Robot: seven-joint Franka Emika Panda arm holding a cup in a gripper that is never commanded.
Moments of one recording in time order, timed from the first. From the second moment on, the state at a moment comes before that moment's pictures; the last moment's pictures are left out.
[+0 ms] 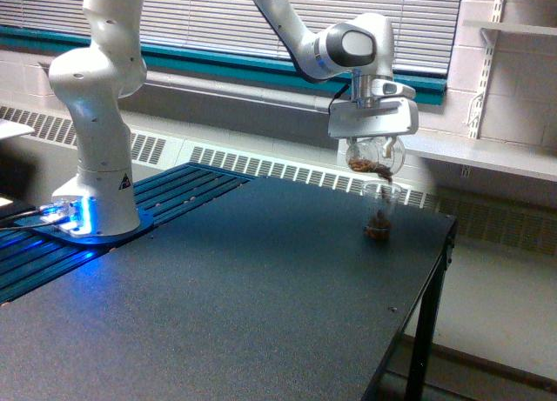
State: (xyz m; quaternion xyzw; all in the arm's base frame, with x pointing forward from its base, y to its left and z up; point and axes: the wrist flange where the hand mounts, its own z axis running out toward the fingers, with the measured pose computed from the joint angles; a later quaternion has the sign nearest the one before) arm 0.506 0.268 0.314 0.95 0.26 0.06 0.17
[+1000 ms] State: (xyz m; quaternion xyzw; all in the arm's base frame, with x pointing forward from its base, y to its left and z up) arm 0.511 0.294 0.323 0.93 0.30 0.02 0.23
